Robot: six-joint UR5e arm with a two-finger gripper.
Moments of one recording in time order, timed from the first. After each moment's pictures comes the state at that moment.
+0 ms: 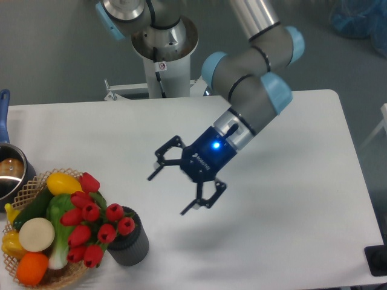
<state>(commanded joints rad) 2.62 -1.85 -1.70 -0.83 0.87 1.10</state>
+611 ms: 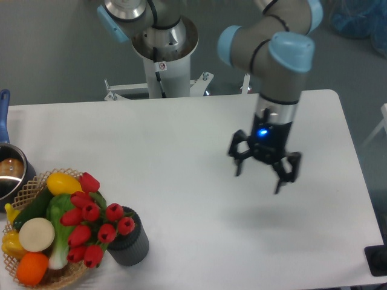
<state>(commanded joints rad) 2.82 -1.89 -1.68 -0.83 1.25 1.37</state>
